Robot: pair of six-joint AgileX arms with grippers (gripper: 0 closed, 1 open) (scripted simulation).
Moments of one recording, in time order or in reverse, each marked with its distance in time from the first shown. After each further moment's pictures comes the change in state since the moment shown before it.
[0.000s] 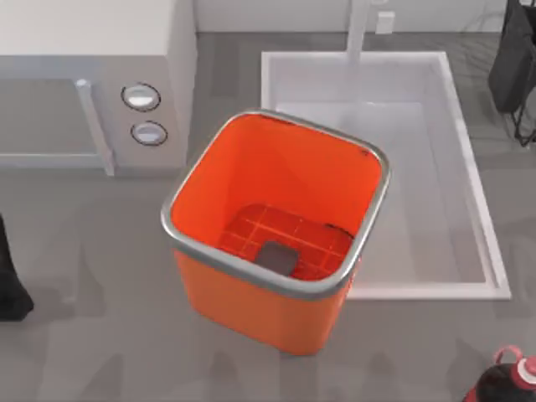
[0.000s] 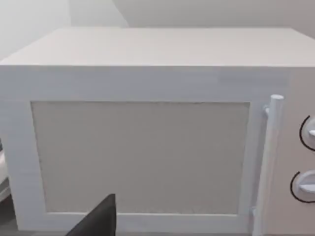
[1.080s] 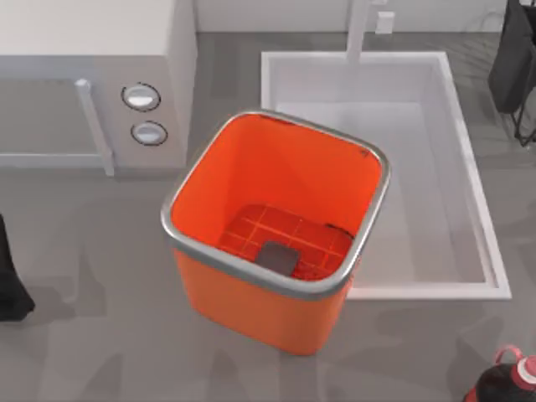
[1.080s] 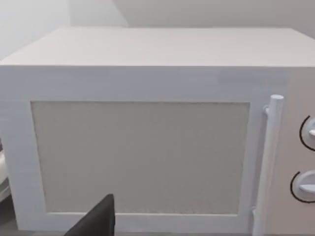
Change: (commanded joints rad) left arm 0.000 0.000 0.000 0.000 0.000 0.000; right arm -0.223 1.151 0.757 -0.679 -0.061 -0.348
